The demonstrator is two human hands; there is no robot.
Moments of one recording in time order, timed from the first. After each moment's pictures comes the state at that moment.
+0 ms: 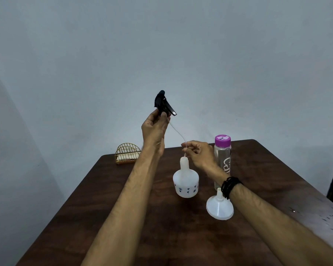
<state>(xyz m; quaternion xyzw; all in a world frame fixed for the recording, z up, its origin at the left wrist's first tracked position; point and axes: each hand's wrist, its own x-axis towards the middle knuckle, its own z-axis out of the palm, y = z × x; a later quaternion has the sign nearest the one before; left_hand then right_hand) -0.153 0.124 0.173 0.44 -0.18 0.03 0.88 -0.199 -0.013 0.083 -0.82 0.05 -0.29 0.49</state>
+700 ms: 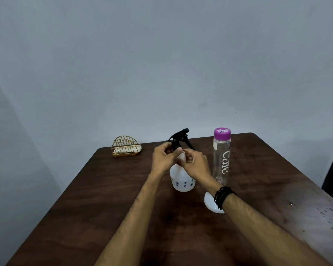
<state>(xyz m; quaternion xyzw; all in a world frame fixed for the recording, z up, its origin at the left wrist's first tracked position) -0.157 0.128 0.066 0.75 -0.17 0.02 0.64 -0.202 0.004 0.032 -0.81 0.04 -0.25 0.53</state>
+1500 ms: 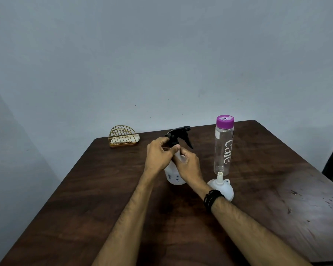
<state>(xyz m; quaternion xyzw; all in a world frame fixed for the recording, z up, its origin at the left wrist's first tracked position) -0.154 0.143 0.052 0.83 -0.24 0.13 0.48 -0.193 0.034 -0.009 -0.76 0.03 -0.28 0.58</state>
